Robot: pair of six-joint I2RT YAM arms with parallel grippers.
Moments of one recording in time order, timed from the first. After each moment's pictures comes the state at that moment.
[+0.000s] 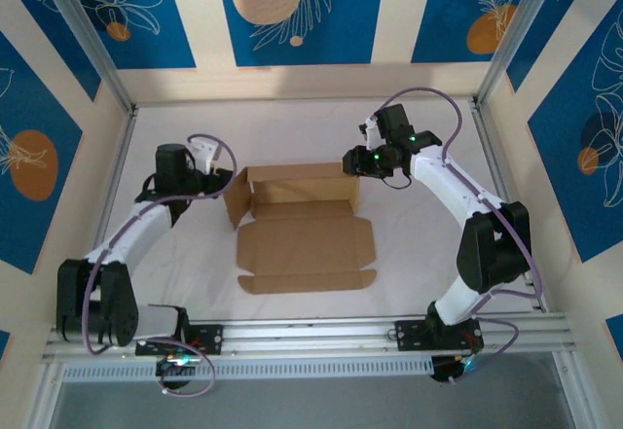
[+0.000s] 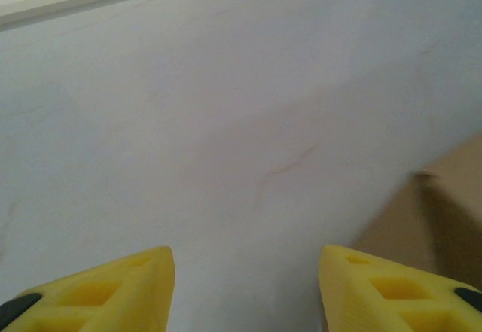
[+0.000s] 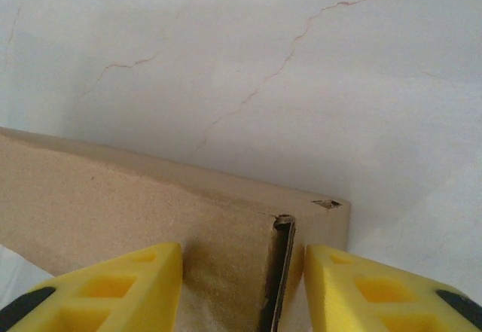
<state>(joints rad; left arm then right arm) -0.12 1.30 0.80 -0.12 0.32 0.17 0.33 1.63 1.35 -0.72 -0.33 0.34</state>
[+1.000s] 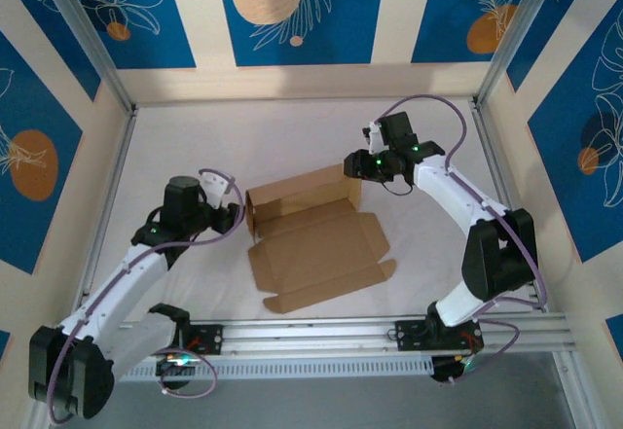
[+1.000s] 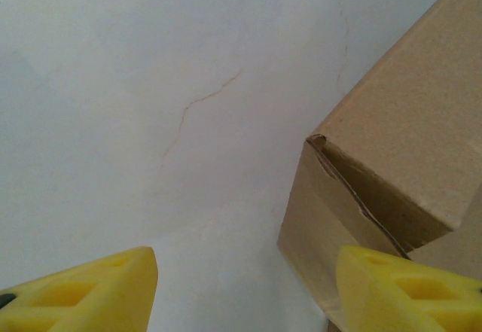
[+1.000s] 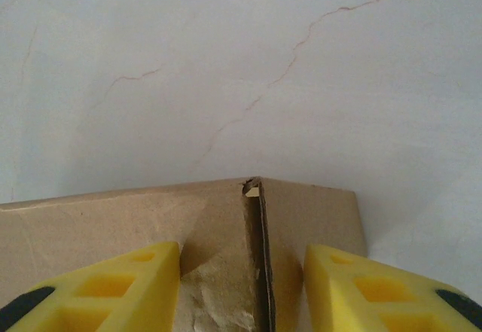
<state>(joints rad) -0.31 0.95 0.64 -0.33 0.16 0.09 0.32 1.57 1.23 -0.60 -0.33 0.39</state>
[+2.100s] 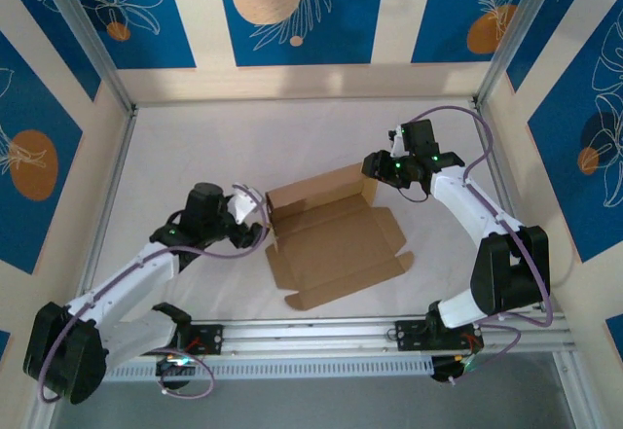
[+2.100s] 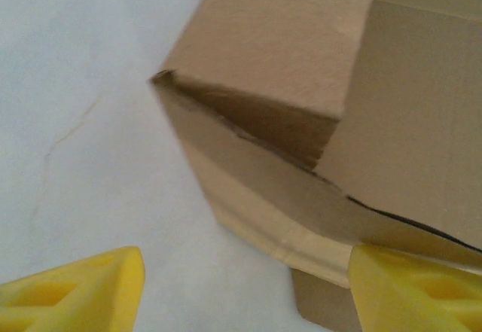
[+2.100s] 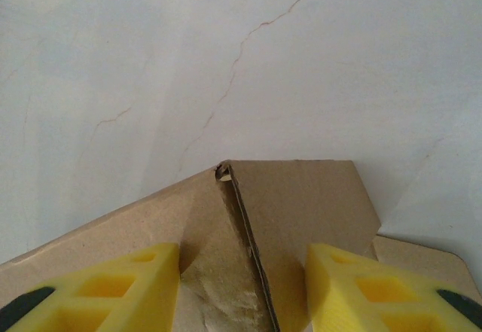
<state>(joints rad) -0.49 1.04 0.60 -0.24 0.28 0.27 0.21 1.47 1.11 -0.55 -0.34 0.51</state>
